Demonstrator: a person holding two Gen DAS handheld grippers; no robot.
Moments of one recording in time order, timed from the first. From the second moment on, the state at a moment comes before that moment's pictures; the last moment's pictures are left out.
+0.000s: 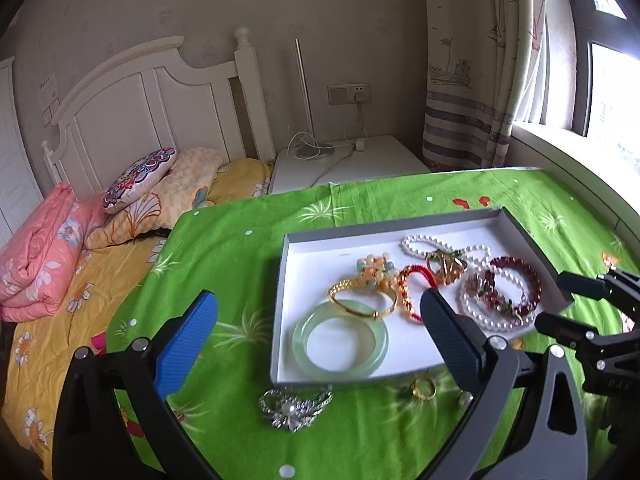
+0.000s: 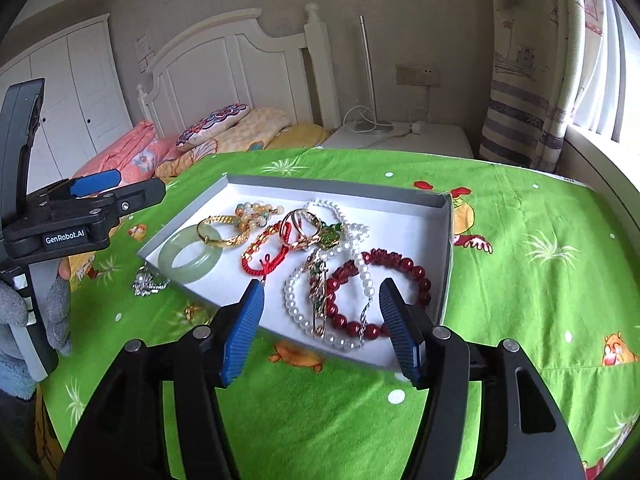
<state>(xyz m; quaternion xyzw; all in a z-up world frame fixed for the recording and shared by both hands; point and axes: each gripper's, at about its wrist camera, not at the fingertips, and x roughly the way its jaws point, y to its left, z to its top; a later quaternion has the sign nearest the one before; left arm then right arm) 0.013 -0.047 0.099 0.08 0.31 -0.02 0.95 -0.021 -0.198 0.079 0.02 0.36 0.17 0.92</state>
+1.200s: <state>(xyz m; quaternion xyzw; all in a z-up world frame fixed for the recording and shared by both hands) -0.080 0.054 0.018 -0.08 0.43 -0.04 0.90 -0.025 -0.049 0.050 -0.12 0.42 0.24 0.87</state>
